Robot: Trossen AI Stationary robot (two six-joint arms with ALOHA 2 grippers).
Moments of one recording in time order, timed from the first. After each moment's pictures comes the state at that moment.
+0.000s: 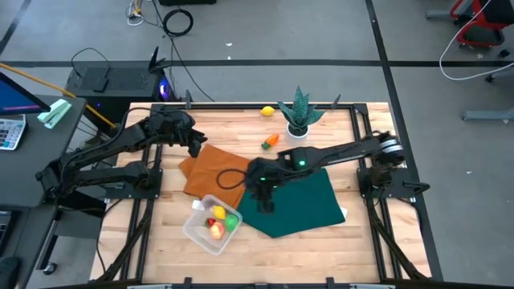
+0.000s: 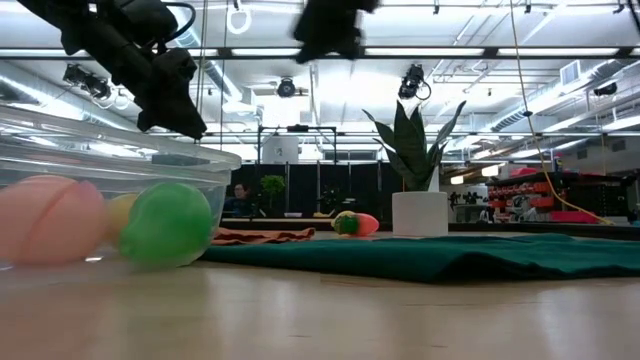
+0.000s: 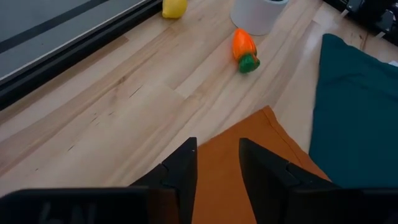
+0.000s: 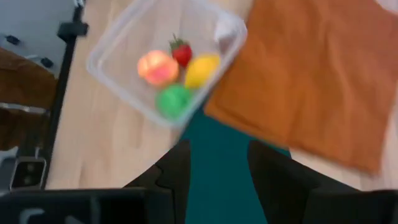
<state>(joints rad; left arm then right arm) 0.59 0.86 0.61 -0.41 0.12 -0.20 0.14 1.87 1.73 -0.76 -0.09 0.15</state>
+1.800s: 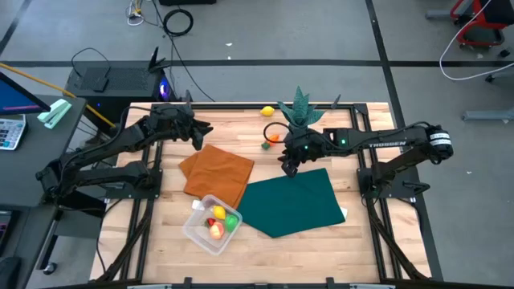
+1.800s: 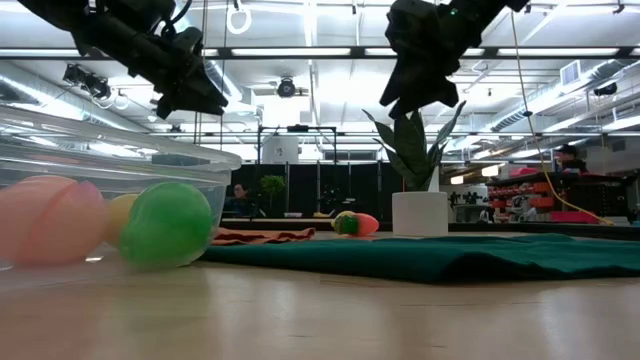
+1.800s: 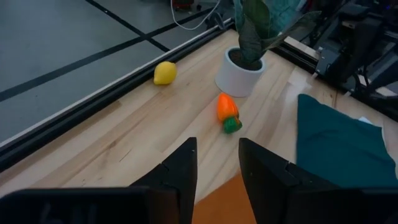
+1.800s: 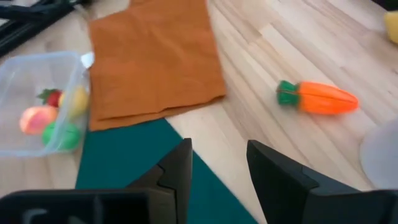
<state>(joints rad) 0.59 0.86 0.61 -0.18 0.11 -0.24 -0.08 1.35 1.05 -0.49 0.10 0.48</state>
